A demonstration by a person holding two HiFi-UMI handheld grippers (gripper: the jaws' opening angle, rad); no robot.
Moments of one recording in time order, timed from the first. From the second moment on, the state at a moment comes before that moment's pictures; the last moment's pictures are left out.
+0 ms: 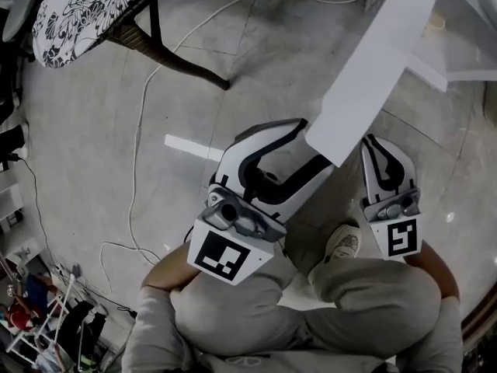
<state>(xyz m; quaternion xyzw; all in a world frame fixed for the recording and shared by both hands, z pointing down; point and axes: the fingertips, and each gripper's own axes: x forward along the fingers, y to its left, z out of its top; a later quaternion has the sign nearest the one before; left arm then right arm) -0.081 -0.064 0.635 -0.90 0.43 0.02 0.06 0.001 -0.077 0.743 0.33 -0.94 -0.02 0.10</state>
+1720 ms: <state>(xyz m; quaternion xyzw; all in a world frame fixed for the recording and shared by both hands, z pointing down) 0.032 -0.061 0.655 -0.96 0.29 0.03 0.06 0.074 -0.065 0.753 0.39 -0.91 0.02 0.10</state>
